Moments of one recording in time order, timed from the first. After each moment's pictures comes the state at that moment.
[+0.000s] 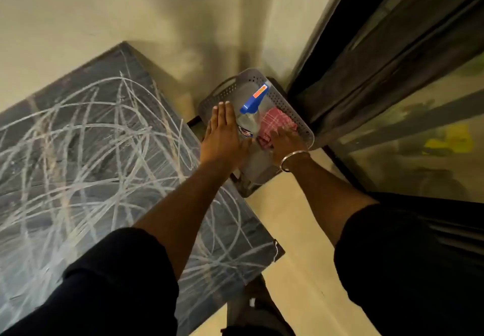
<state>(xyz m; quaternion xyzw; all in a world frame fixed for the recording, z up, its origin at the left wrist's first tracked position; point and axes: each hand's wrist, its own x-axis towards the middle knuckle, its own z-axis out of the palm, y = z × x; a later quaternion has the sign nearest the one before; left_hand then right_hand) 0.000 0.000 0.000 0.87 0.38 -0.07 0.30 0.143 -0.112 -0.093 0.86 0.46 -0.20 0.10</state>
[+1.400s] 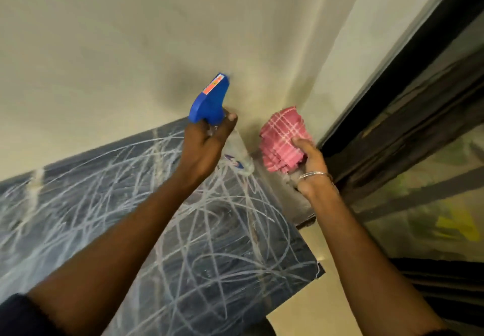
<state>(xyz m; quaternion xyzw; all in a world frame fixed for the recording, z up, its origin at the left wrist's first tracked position) -0.199 0.068 0.210 0.70 0.33 0.37 0.52 -0.015 -0.047 0.155 0.47 -0.02 -0.45 -0.76</state>
